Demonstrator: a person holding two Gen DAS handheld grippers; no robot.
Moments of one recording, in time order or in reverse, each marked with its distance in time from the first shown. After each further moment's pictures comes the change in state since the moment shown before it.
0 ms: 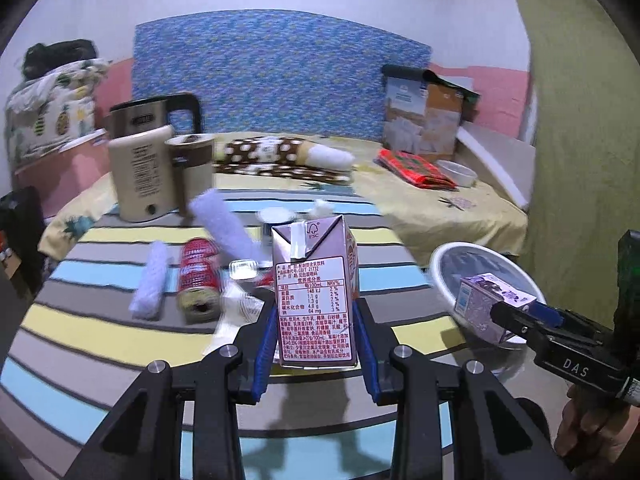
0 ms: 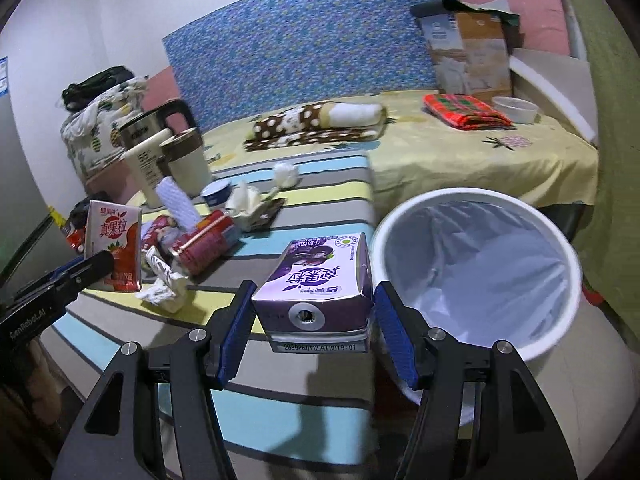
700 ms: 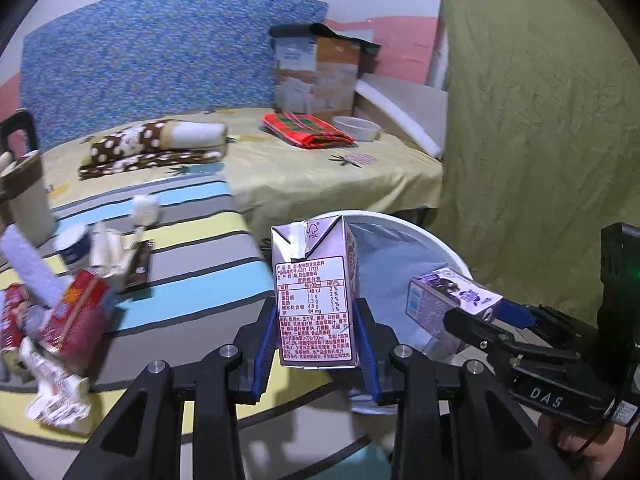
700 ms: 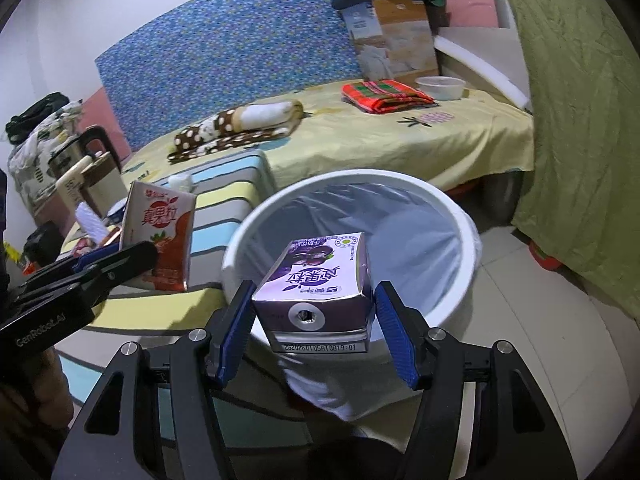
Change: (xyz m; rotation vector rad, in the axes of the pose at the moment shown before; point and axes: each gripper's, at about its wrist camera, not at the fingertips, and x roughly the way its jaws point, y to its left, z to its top) left arm 0.088 -0.139 0.011 0.173 0.124 -0.295; right arm -0.003 -0.078 -0.008 0.118 0.009 -0.169
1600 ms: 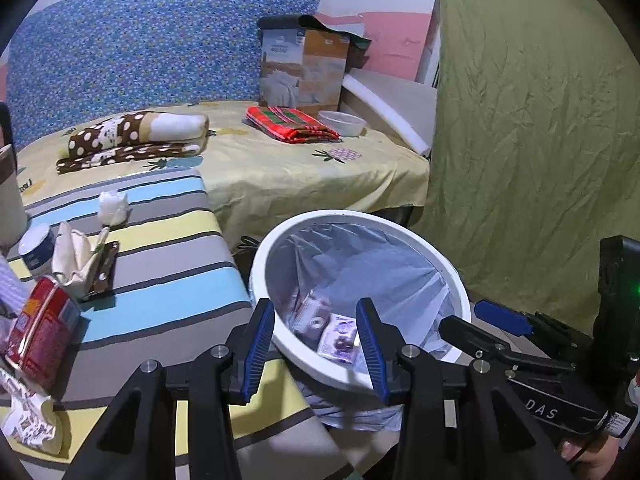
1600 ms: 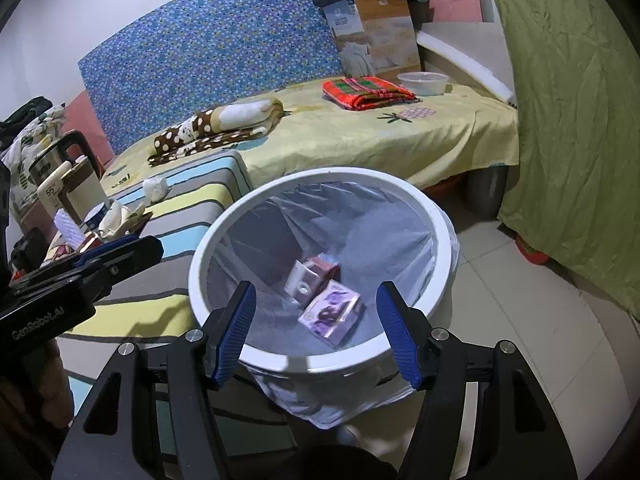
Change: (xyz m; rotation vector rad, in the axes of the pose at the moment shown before) left arm 0.024 -0.001 0.005 -0.019 0.012 -0.051; right arm -0.004 -0.009 0.003 0.002 -0.007 -0.039
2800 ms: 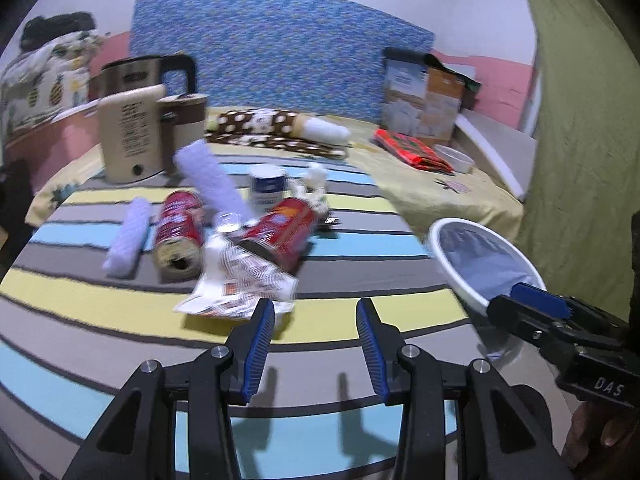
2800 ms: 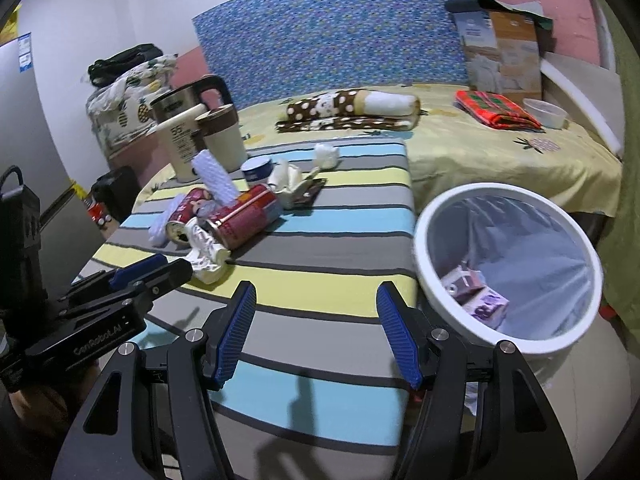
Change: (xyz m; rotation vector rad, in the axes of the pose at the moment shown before) left arm -0.129 0.113 -0.079 -0.230 -0.089 0.327; right arm -0.010 0.123 -0.014 -0.222 0.051 0.309
